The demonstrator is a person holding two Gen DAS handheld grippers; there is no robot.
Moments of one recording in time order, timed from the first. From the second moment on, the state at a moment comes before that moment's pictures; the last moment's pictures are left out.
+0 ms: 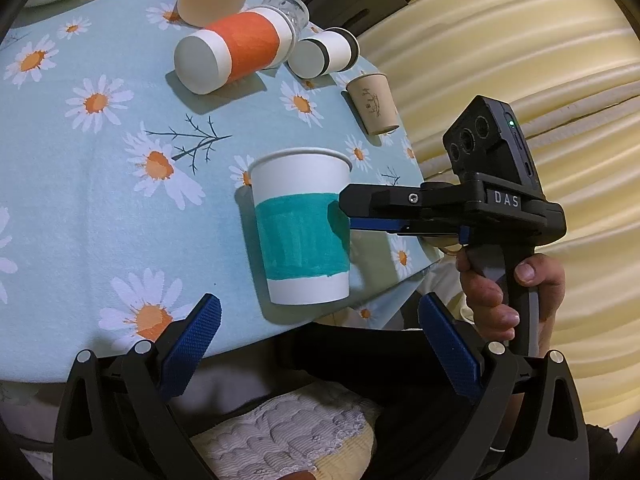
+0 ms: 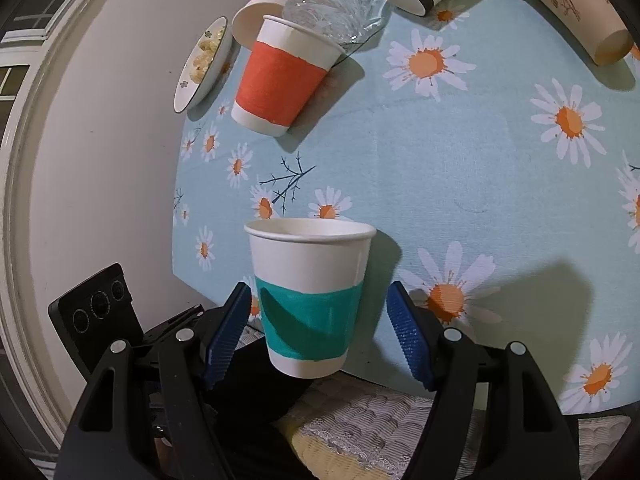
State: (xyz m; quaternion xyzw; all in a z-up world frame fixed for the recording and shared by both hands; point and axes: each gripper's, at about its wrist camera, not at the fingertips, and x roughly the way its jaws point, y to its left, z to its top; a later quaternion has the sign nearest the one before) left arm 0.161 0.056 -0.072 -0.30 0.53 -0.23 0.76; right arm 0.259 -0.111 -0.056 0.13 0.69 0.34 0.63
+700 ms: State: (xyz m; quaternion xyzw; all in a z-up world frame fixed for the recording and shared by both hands) left arm 0.201 0.030 -0.094 -0.28 0.57 -0.23 0.74; right arm 0.281 -0.104 -0.069 0.13 0.70 0.35 0.61
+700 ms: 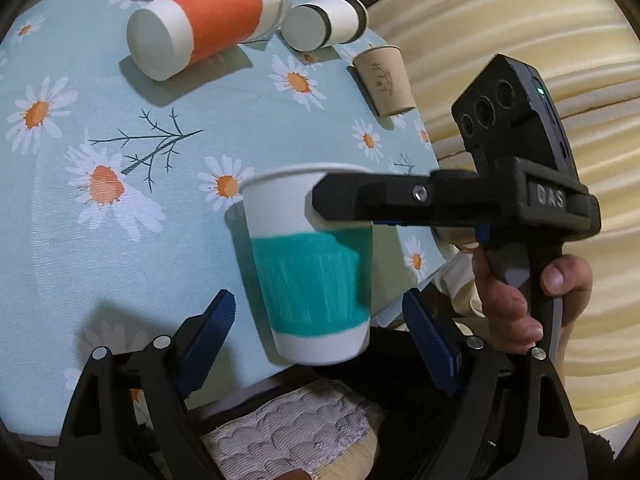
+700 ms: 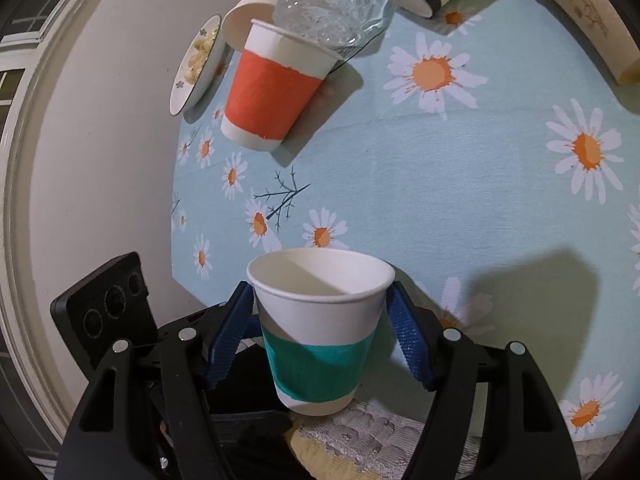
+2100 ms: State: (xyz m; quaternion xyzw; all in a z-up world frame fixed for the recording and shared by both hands) left arm 0.125 -0.018 -0.030 -0.01 0.24 -0.18 0.96; right arm 0.171 -0.138 0.034 -0.02 0.24 0.53 0.81
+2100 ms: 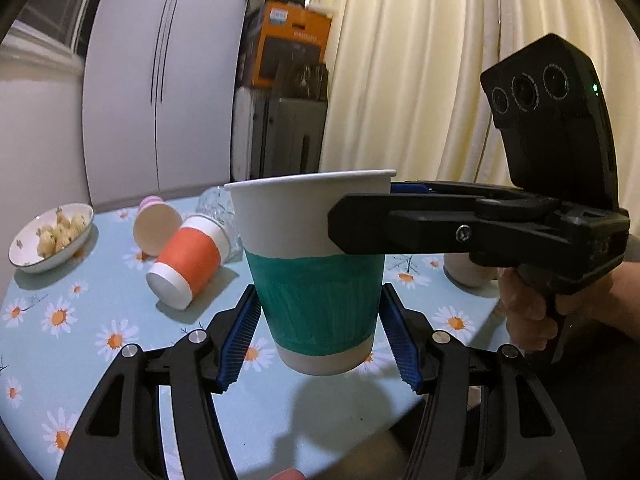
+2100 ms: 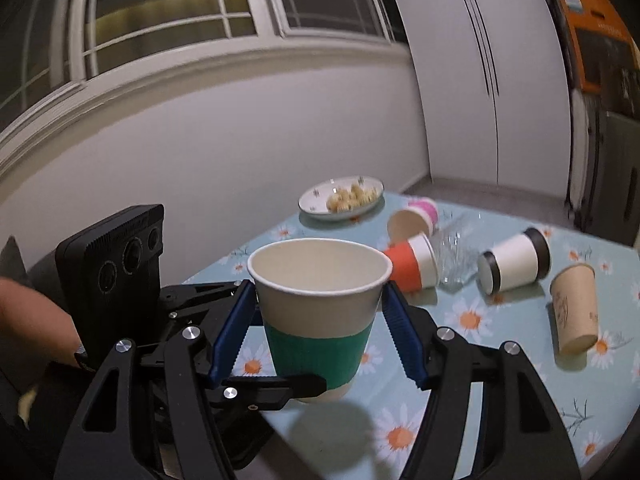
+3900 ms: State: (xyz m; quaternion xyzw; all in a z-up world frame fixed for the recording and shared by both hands) left arm 0.110 -0.048 -0.120 0.07 0.16 -0.12 0.98; right arm 0.157 -0.134 -0.050 -0.10 0.23 0.55 0.80
